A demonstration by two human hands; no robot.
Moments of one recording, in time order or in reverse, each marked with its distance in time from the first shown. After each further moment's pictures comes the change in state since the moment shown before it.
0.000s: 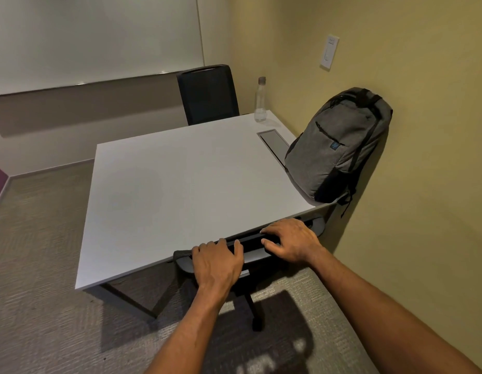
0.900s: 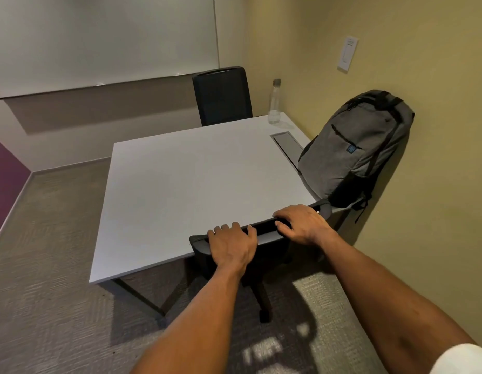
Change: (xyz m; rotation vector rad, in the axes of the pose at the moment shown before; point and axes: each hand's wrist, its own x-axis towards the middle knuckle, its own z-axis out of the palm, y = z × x) left_hand 0.042 0.020 -0.009 -0.015 -0.035 -0.047; right_hand 0.043 0.017 -0.022 -0.113 -0.081 -0.003
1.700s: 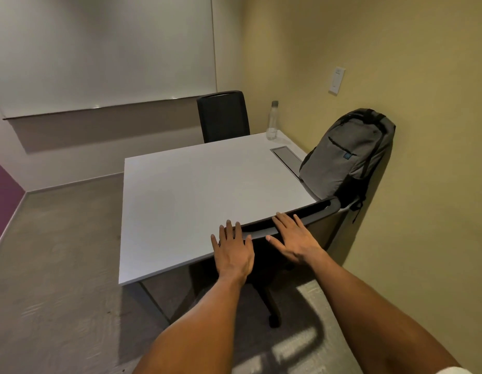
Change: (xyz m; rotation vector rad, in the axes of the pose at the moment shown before) left_hand -0.052 -0.118 -0.013 -0.200 -0.005 0.197; right_hand -0.044 -0.147 0.022 -0.006 -0.042 0.200
